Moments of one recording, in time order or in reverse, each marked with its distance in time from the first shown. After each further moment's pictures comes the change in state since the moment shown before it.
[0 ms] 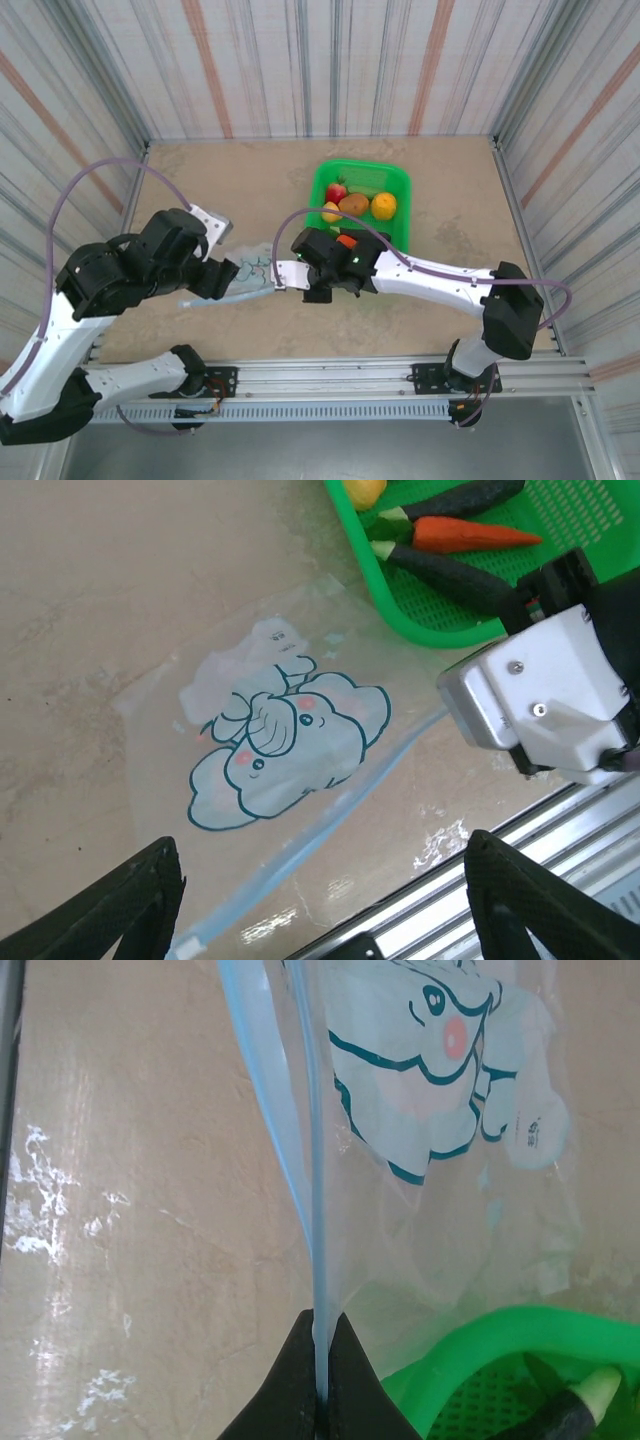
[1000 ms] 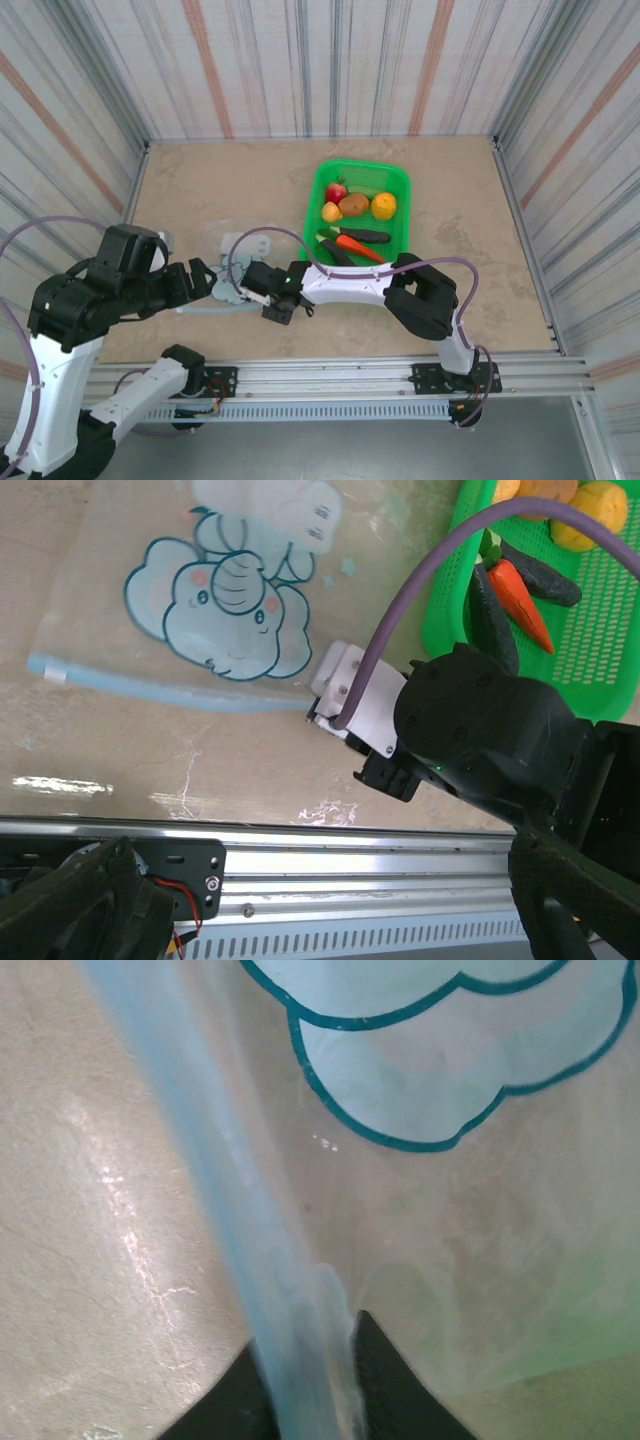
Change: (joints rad) left arm 0.414 -0.137 -0.055 -0.138 0.258 -0.430; right arm 0.140 0.476 0.279 -0.069 0.180 0.517
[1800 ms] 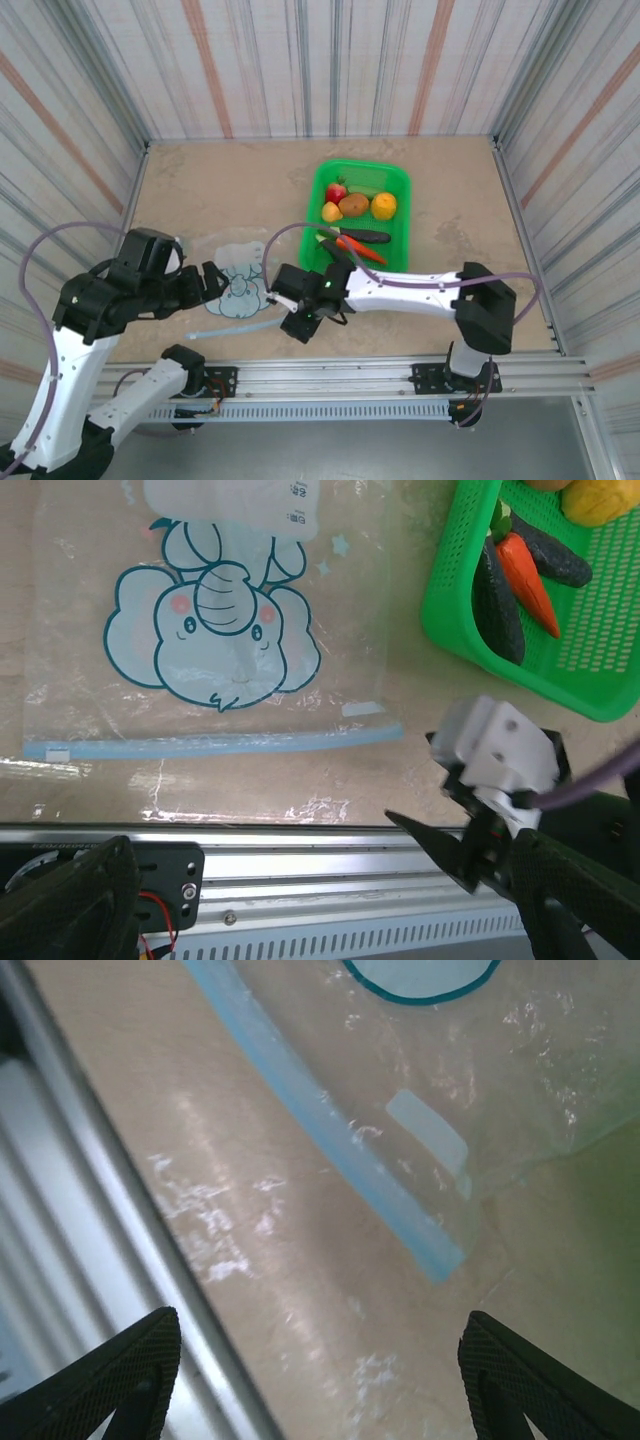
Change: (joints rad) left arm -0.005 -0.054 -0.179 0.108 0.053 -0.032; right arm 0.032 -0.315 -0.230 -0.082 -0.109 0.235
